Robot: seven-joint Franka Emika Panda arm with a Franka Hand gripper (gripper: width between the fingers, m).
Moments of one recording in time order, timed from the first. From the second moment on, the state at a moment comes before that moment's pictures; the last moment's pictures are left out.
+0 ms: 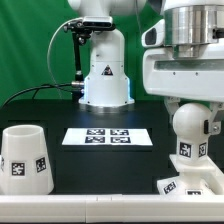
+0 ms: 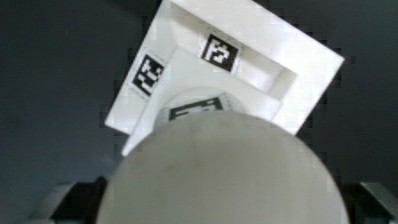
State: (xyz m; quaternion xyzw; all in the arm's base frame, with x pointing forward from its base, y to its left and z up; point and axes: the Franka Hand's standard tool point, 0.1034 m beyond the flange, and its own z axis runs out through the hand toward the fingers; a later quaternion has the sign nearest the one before) arm 0.620 0.096 0.113 -0.81 0.59 -0.04 0.05
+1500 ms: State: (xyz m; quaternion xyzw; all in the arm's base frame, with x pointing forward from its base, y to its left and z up) arm 0.625 0.094 0.116 -0.93 0.37 -0.05 0.06
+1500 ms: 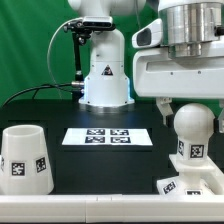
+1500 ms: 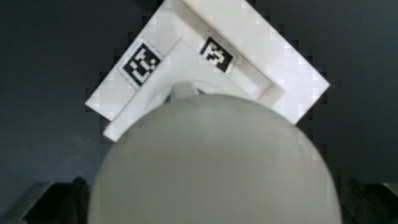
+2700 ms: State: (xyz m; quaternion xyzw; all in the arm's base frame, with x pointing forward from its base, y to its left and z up) arm 0.624 0.098 0.114 -1.00 -0.02 -0.07 -0.01
